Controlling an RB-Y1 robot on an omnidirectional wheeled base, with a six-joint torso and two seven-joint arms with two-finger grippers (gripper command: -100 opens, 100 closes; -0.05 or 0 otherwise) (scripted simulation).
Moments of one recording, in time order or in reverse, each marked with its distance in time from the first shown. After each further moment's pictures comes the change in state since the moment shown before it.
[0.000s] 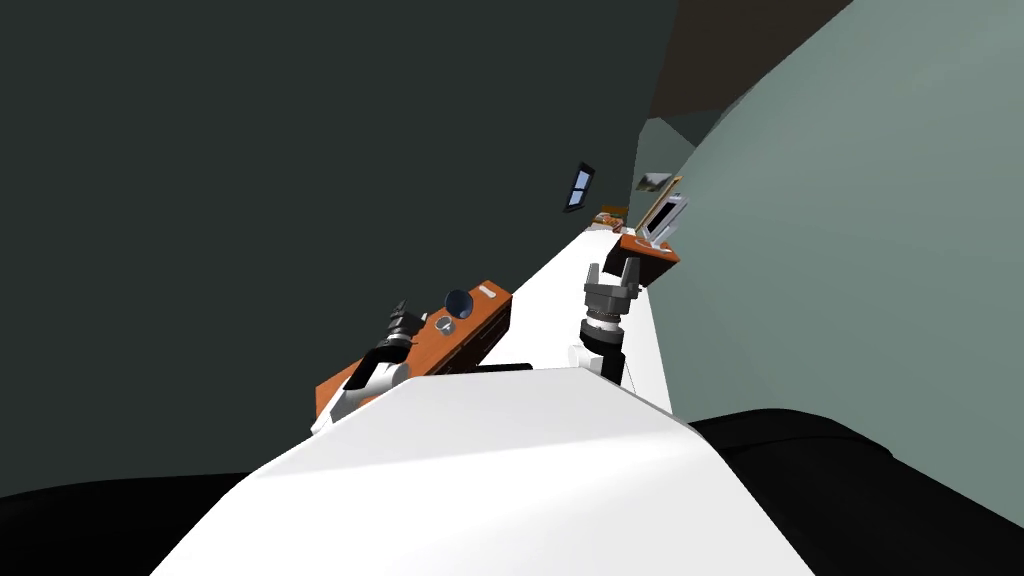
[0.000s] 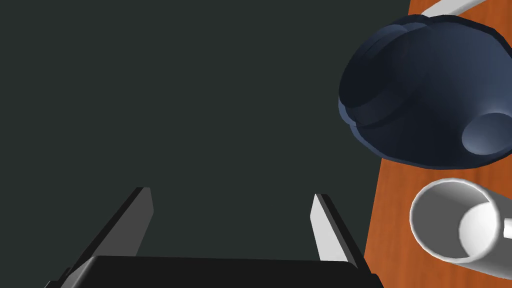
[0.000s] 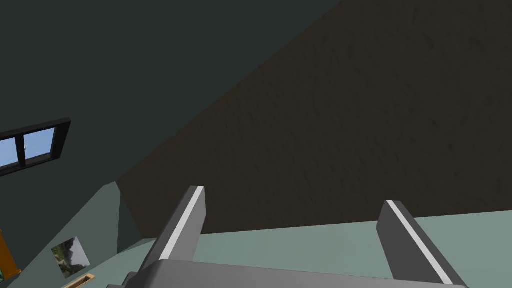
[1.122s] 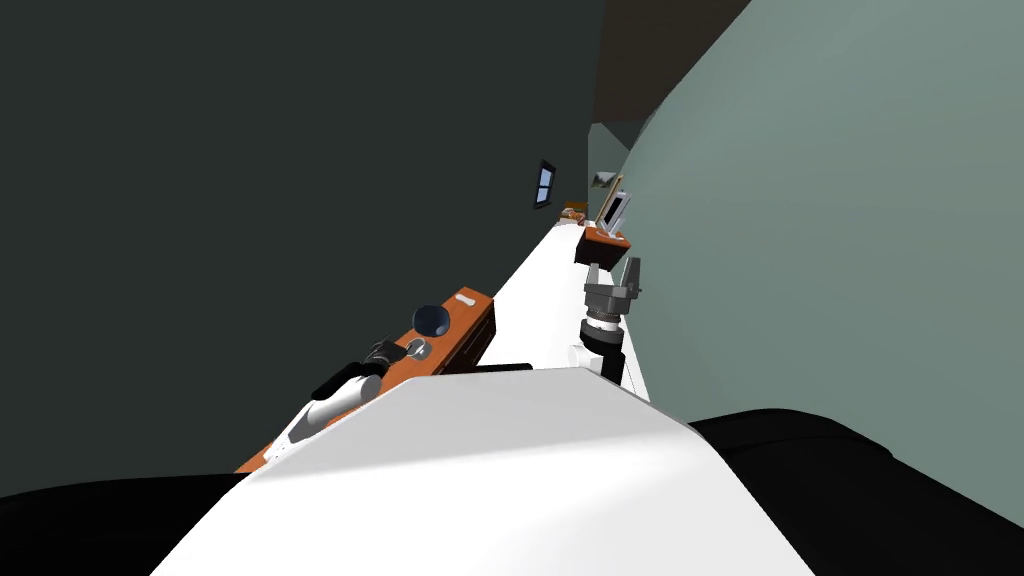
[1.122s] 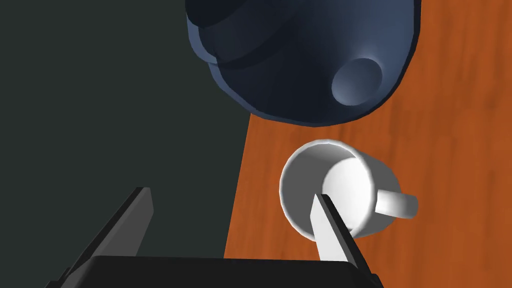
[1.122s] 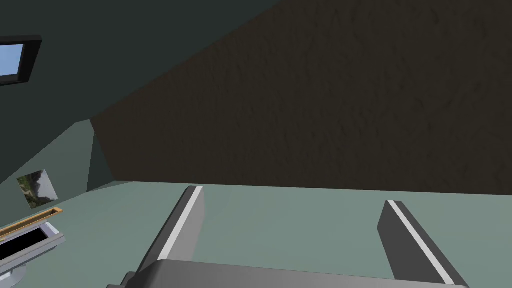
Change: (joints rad) left arm -0.002 0.122 0.118 0.299 0.228 0.307 0.150; right arm 0.000 0.000 0.000 0.000 0.000 0.000 0.000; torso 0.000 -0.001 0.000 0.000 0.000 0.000
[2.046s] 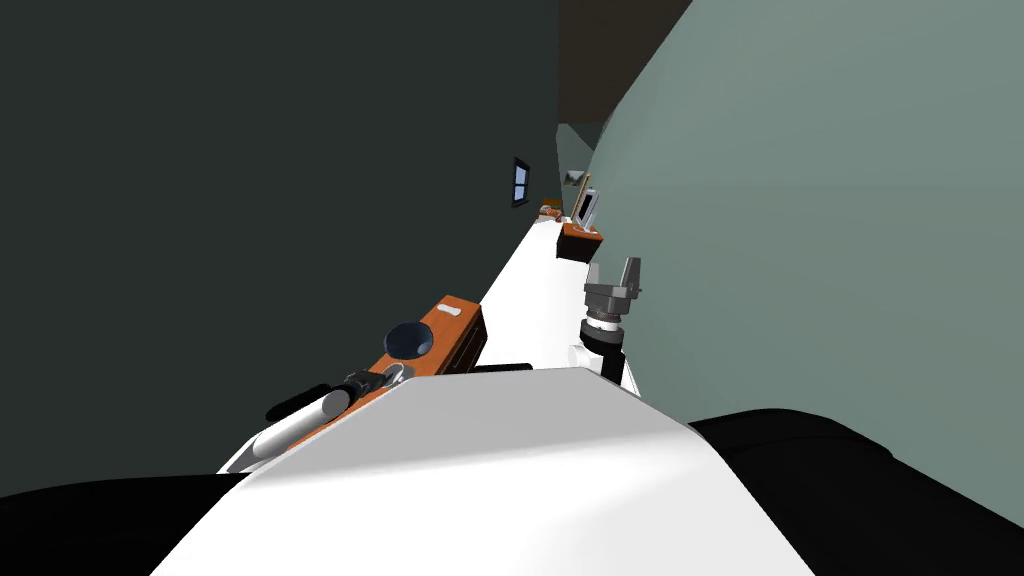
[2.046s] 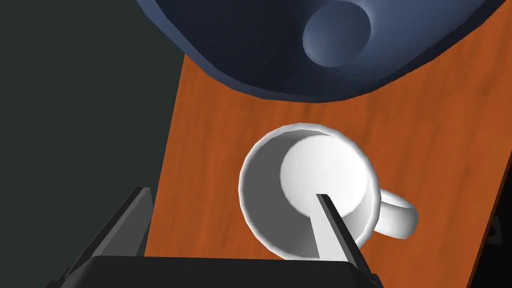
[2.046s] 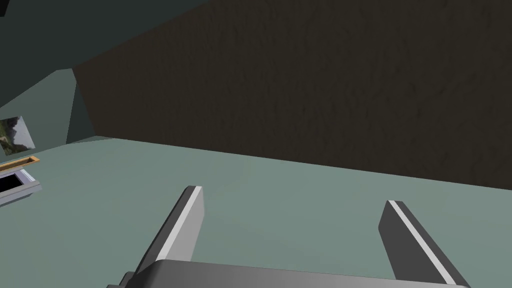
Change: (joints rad) left arm 0.006 0.100 0.089 0.233 0.183 0.251 0.129; right arm 0.000 0.000 0.000 0.000 0.000 0.000 0.000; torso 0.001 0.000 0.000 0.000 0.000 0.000
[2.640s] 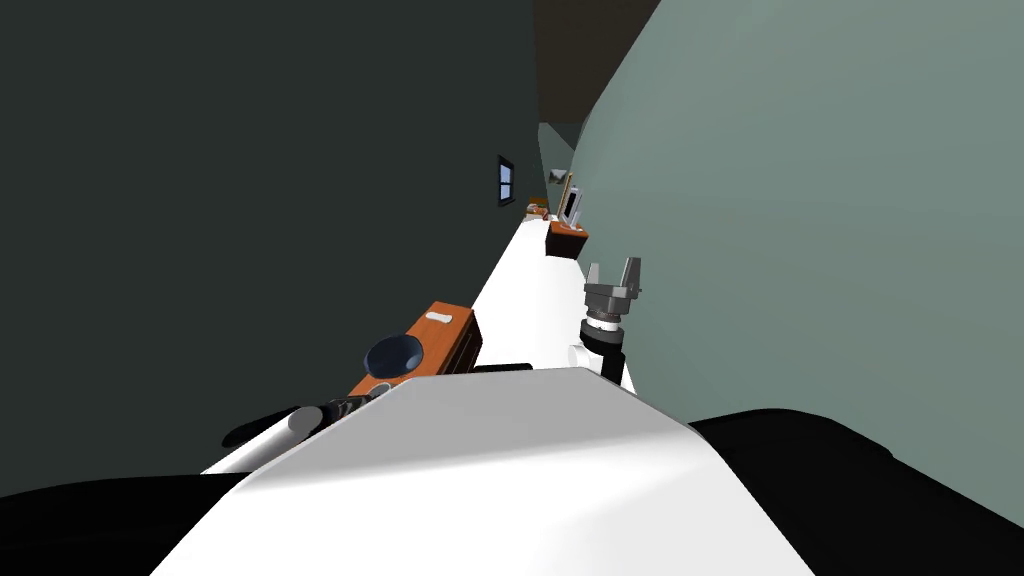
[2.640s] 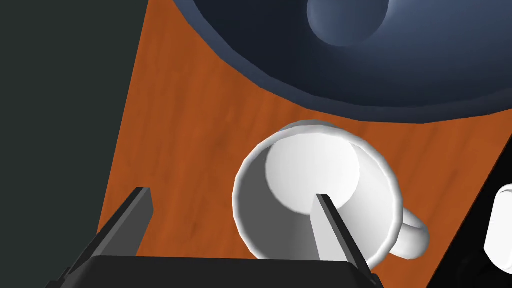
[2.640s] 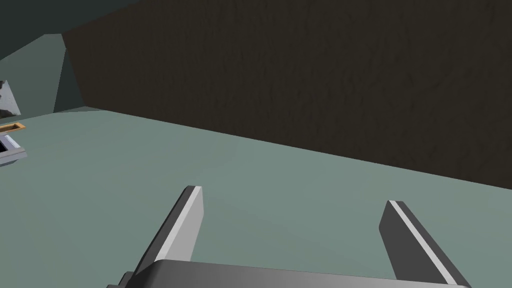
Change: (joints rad) left arm 0.011 0.058 0.049 0.163 0.130 0.153 0.068; right arm 0.000 0.000 0.000 0.000 0.000 0.000 0.000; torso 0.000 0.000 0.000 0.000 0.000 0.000
